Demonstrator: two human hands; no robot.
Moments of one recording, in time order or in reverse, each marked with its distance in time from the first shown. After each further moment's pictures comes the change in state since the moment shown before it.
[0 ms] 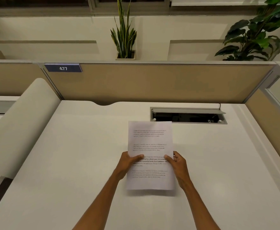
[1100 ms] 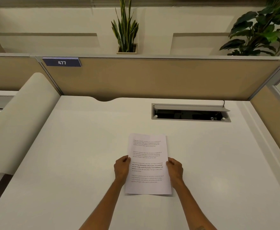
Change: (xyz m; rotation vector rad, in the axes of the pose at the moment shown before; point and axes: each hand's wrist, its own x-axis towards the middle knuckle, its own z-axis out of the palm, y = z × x) left_hand 0.016 -0.066 -0.009 0.235 0.466 -0.144; right_hand 0.023 0.048 0.021 -0.219 0.255 0.241
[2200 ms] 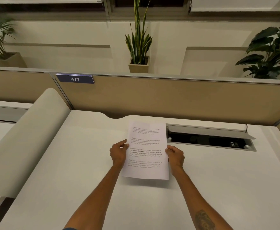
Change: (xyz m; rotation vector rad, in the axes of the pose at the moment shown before) left_hand 0.129 0.129 -0.051 -0.044 0.236 0.158; right_hand 0.096 -0.141 0.089 0.045 0.017 -0.120
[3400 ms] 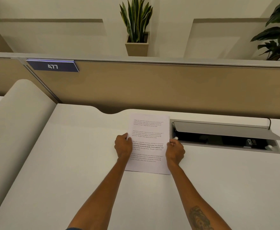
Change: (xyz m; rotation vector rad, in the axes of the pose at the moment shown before) left_hand 0.087 0.006 0.070 0.289 -0.021 -0.090; right_hand 0.082 0.002 0.072 -0.133 0.289 0.014
